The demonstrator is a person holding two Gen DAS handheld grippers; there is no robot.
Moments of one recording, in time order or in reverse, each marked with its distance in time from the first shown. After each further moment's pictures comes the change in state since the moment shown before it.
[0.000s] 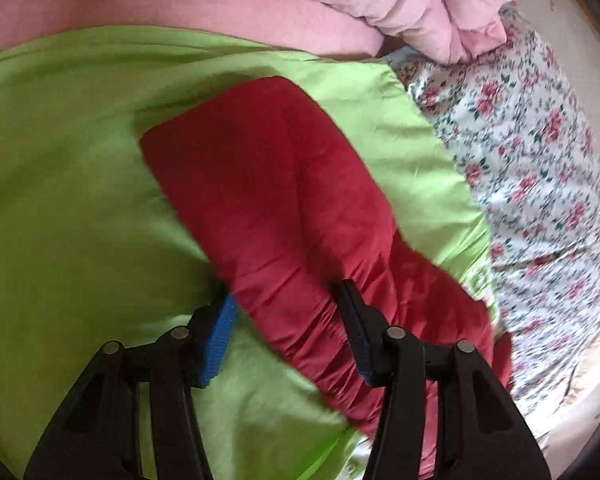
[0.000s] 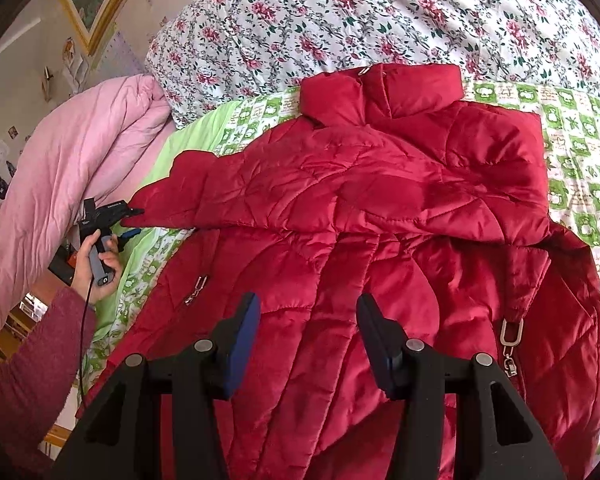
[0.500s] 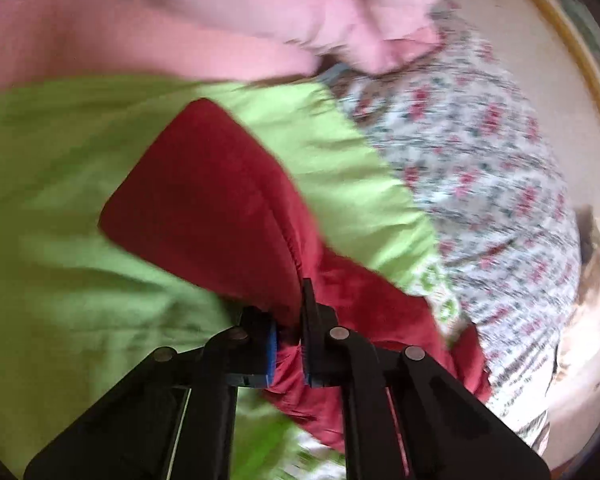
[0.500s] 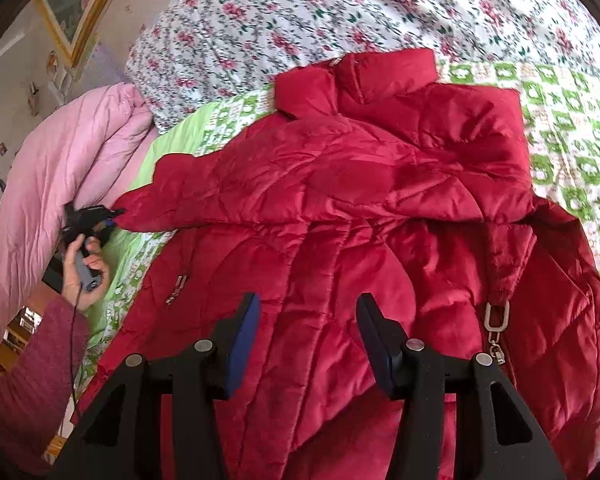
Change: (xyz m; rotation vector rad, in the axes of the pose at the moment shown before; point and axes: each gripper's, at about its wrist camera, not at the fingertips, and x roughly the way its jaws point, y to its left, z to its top) left arm -0.037 -0.046 -0.014 0.128 -0.086 -0.125; right arm 0.003 -0.023 -0.008 0.067 0.008 -0.024
